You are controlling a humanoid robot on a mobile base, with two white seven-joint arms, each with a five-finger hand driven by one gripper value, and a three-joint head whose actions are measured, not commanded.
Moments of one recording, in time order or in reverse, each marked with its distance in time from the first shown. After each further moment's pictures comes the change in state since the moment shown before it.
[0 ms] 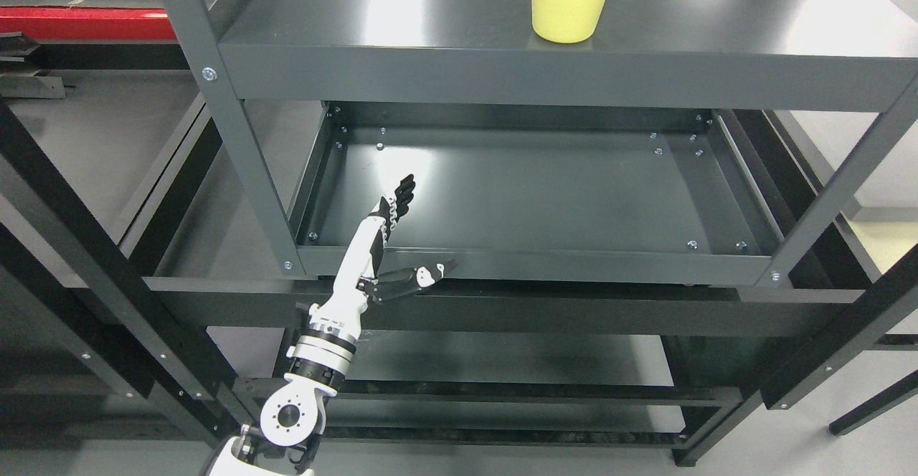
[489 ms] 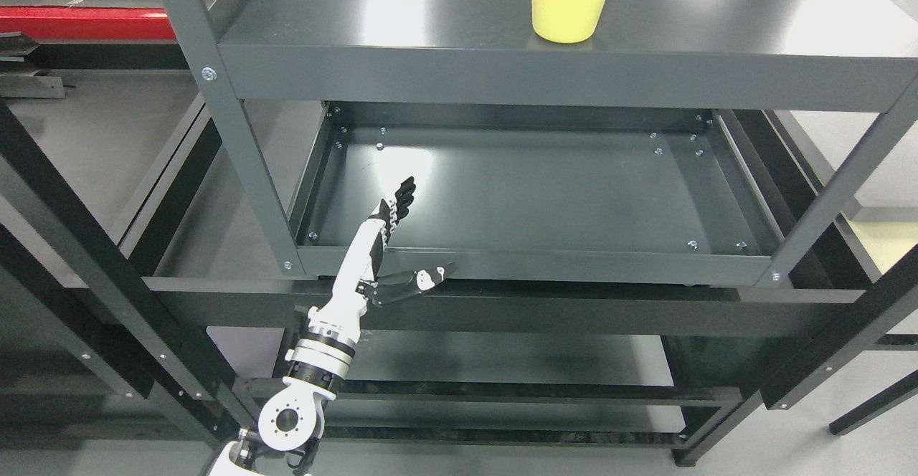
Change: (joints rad) left arm 0.012 0.000 -0.001 -0.024 -0.005 0.010 -0.003; right arm 0.000 0.000 0.000 0.000 0.000 0.000 0.000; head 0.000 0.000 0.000
